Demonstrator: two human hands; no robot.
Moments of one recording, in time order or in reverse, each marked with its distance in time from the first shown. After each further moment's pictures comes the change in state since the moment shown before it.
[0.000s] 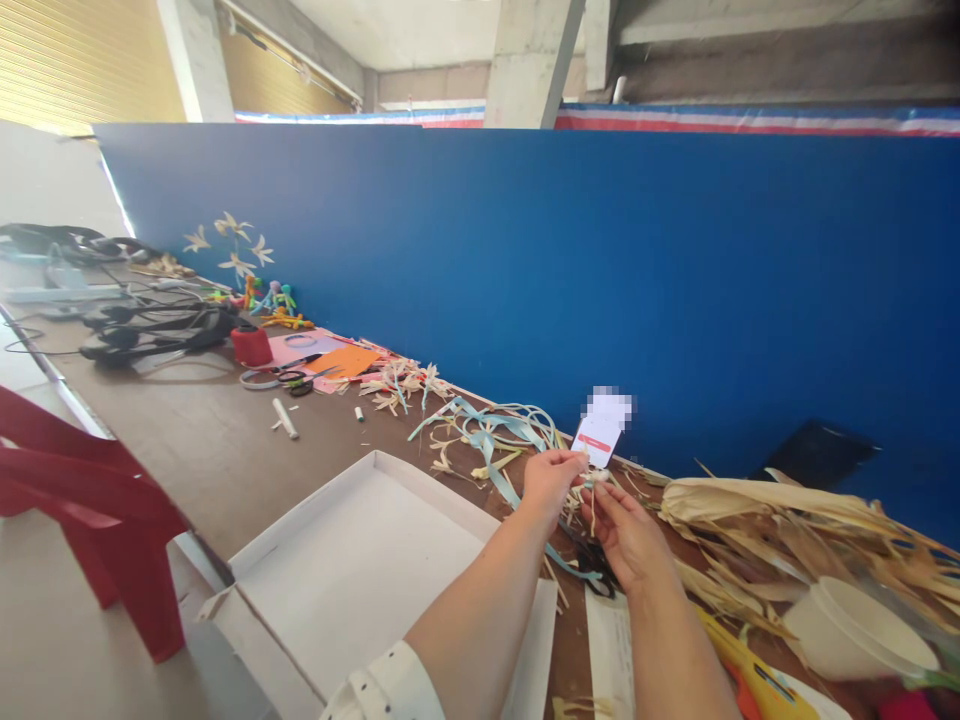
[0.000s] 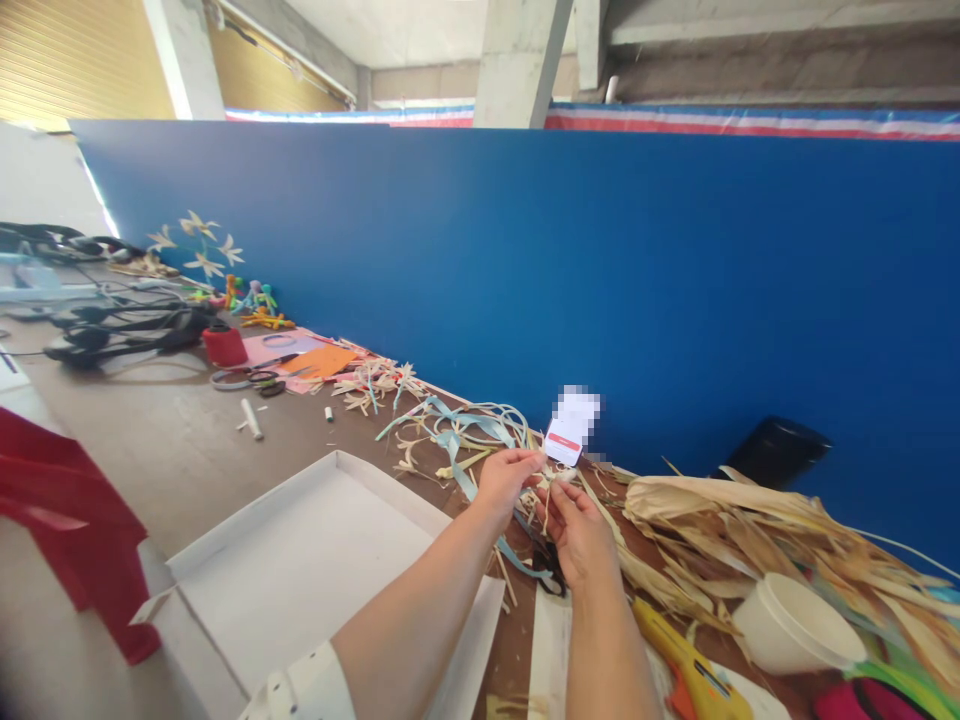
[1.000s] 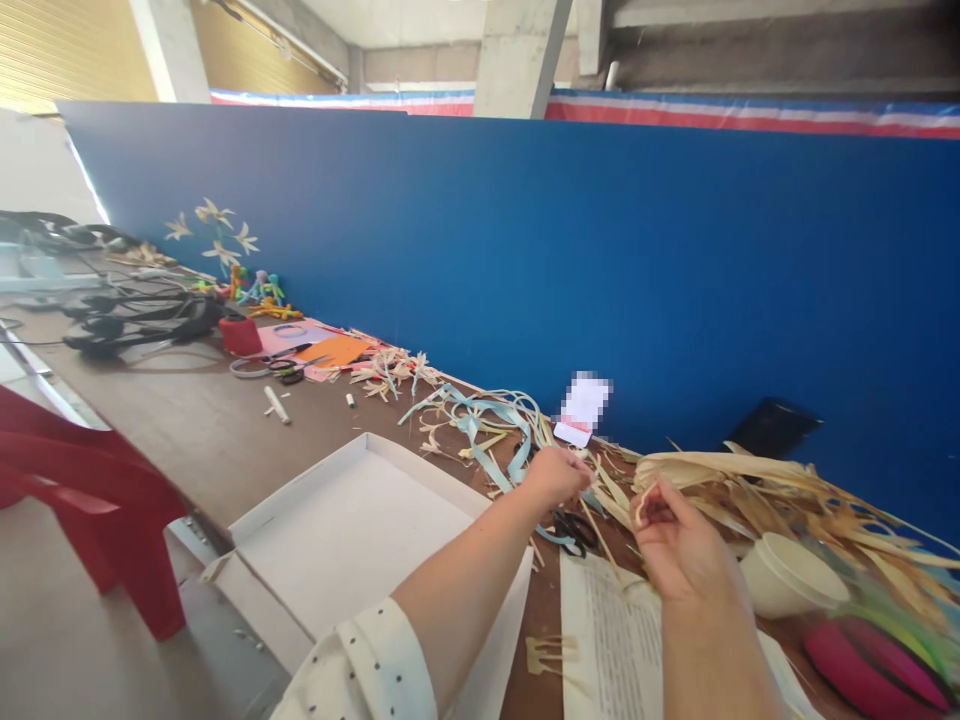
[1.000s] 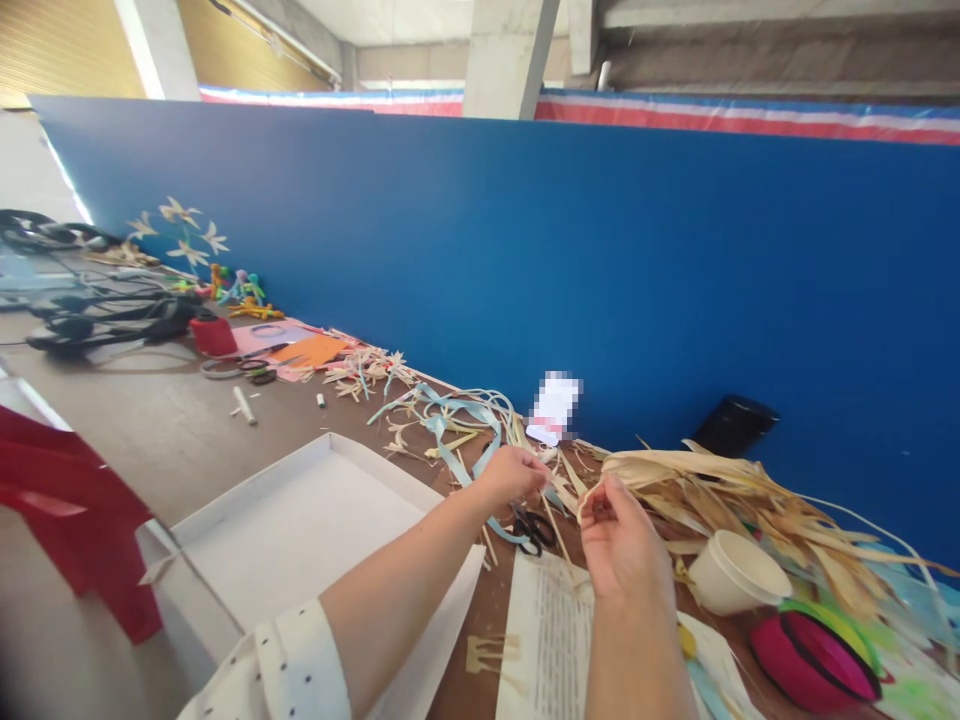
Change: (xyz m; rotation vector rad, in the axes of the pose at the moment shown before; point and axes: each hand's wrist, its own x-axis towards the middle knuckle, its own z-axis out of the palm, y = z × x) left_hand -0.018 -0.006 0.014 0.691 -0.237 -0.070; right_hand -0.057 -0.064 -0.018 0.344 0.182 -0.102
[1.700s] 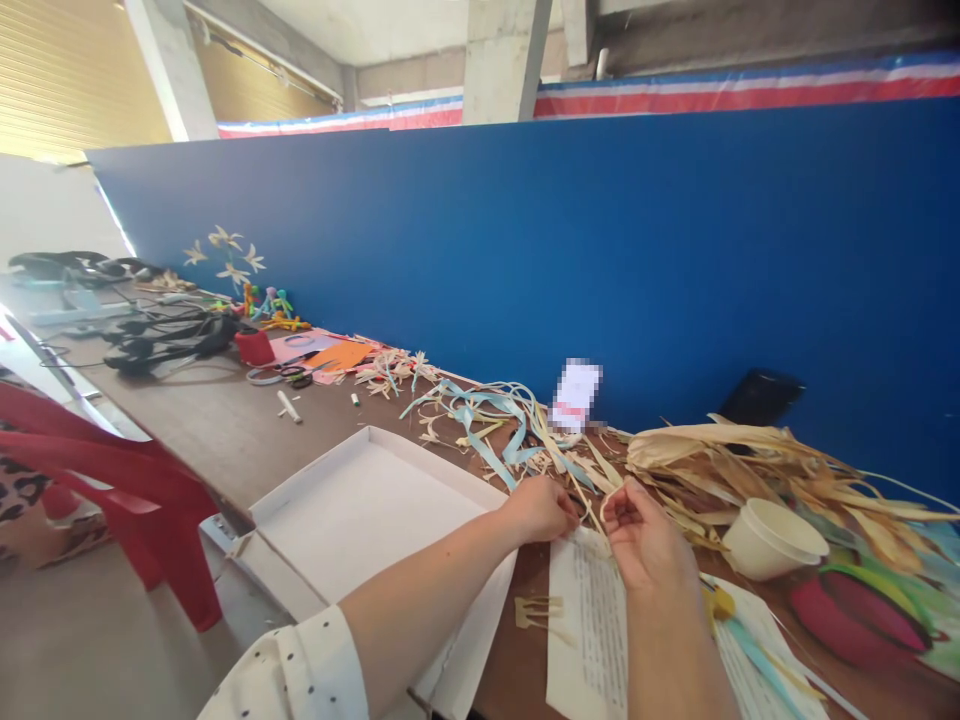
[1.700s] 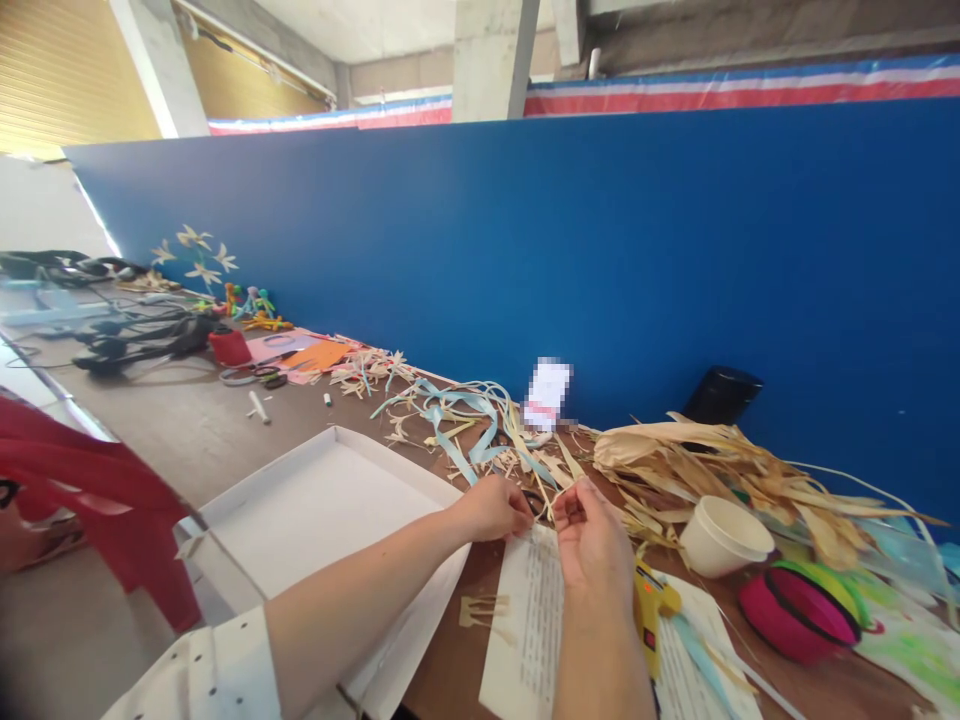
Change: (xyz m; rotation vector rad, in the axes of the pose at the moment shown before) left_hand -0.061 -0.019 0.005 0.415 -0.129 -0.007; right_hand -0.010 0.025 -0.036 0.010 0.010 0.057
